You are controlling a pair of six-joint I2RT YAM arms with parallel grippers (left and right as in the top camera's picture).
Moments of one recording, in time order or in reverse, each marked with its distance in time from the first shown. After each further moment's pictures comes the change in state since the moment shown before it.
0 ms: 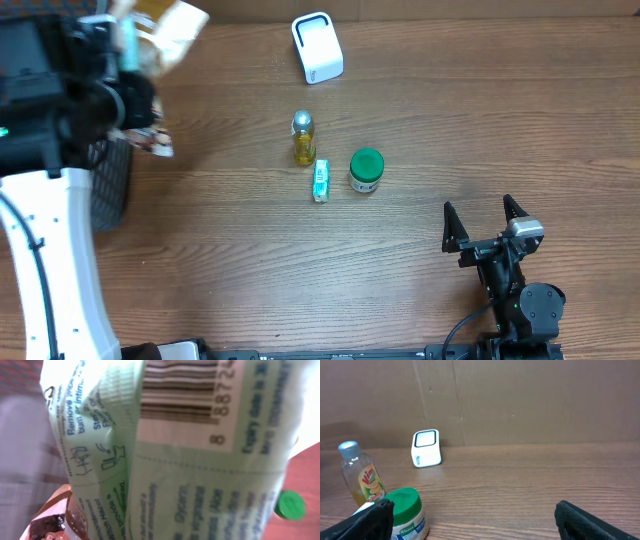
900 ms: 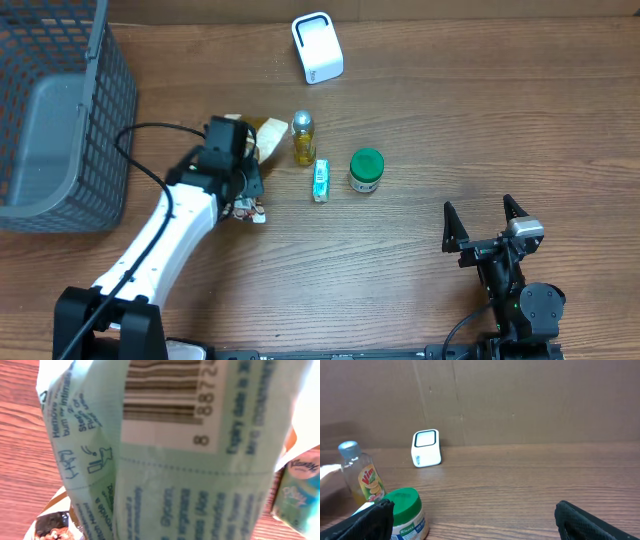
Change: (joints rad) left arm -0.391 0.024 -0.878 0.626 -0.282 -0.407; right arm 0.000 0.000 0.000 -0.001 0.000 0.001
